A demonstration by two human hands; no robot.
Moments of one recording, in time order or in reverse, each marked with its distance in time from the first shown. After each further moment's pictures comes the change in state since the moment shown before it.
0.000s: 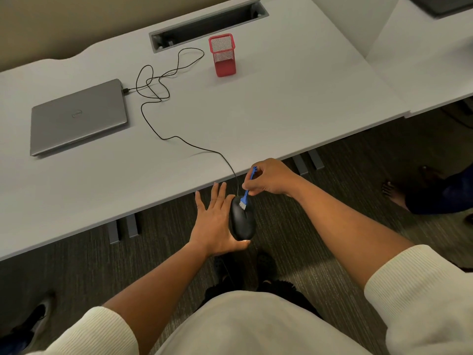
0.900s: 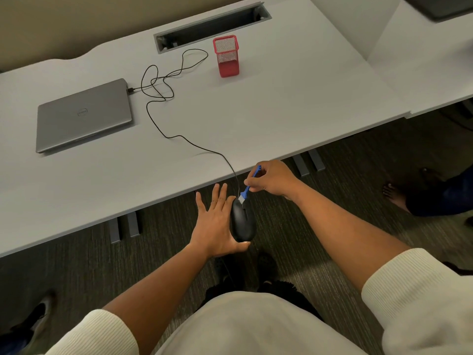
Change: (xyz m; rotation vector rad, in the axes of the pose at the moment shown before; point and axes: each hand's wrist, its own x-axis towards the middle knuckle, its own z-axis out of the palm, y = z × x) left_hand -0.013 -0.001 0.001 0.029 0.010 0.005; right_hand -0.004 0.004 0.016 0.081 0.128 0.013
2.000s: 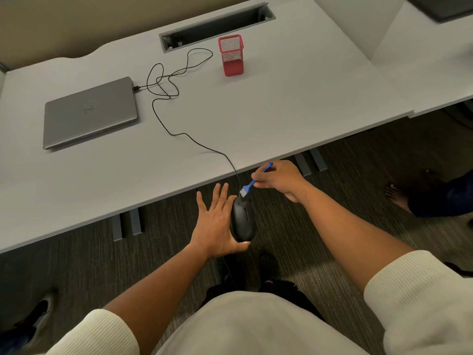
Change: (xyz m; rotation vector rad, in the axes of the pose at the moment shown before) left_hand -0.014 -0.005 0.001 0.008 0.027 0.010; right_hand -0.009 0.007 0.003 0.464 0.052 0.159
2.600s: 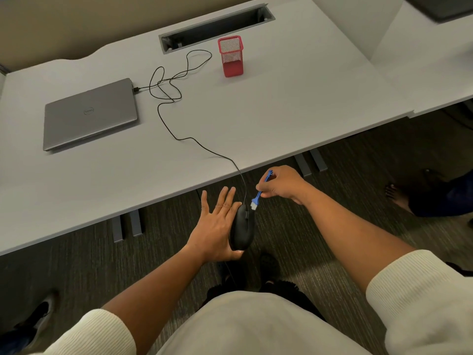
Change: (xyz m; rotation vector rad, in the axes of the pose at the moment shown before) left_hand -0.007 -0.007 0.002 0.186 0.002 0.166; right_hand 0.001 0.007 -0.003 -0.398 -0.011 -0.002
